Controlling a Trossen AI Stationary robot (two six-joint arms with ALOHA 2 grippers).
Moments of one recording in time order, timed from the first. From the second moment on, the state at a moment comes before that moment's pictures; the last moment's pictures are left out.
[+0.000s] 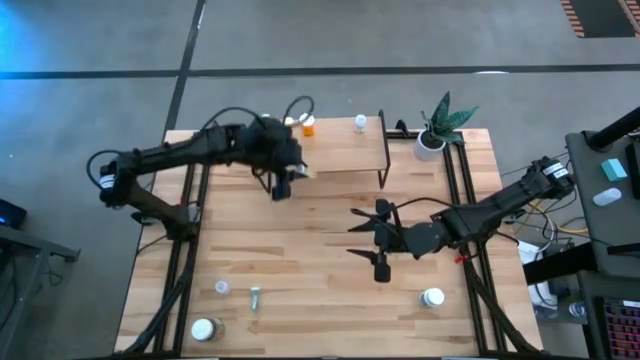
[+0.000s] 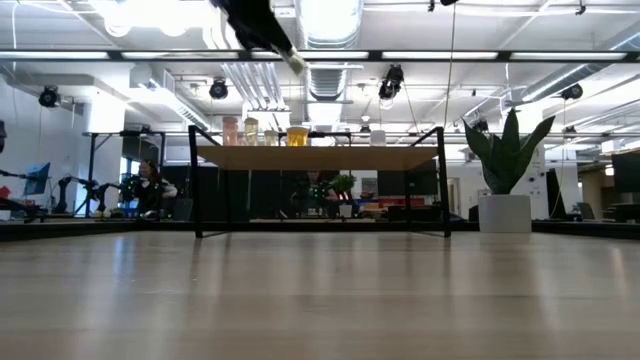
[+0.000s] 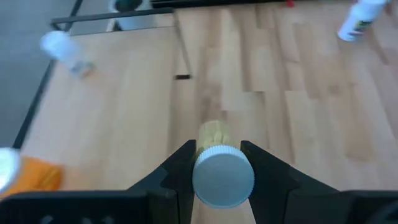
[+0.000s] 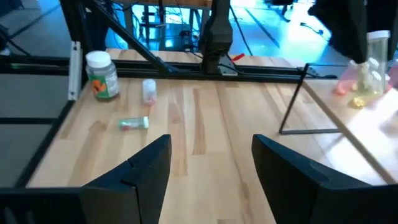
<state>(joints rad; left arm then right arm) 0.26 1.40 1.46 -0.76 0.08 0.23 0.42 1.32 1.01 -0.07 0.45 0.09</state>
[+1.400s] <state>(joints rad) 0.55 1.86 1.94 -1.24 0.03 0.41 0.33 1.32 1.01 -0.12 0.45 -0.01</state>
